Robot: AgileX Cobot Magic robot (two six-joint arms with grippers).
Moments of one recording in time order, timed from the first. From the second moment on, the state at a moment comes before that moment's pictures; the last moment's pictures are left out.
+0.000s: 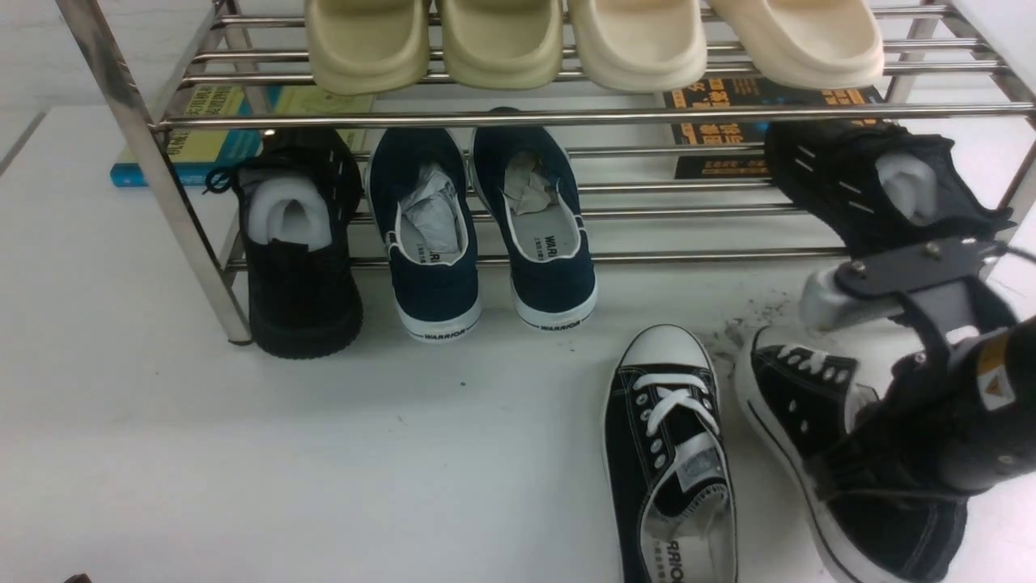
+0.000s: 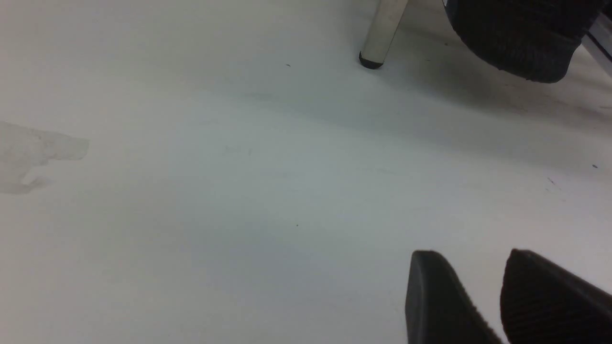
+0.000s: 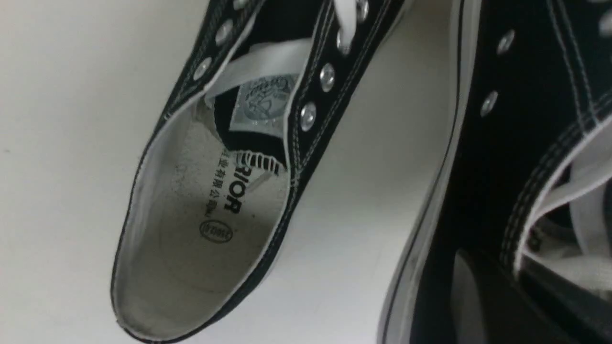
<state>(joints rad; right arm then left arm) 0.57 1.28 -0.85 0.04 0.83 0.30 -0.07 -0.01 0.01 0.07 0.43 -0.34</state>
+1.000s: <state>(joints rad) 0.57 1.44 -0.85 0.32 0.78 0.27 -0.07 -0.01 0.01 0.07 0.43 -0.34</state>
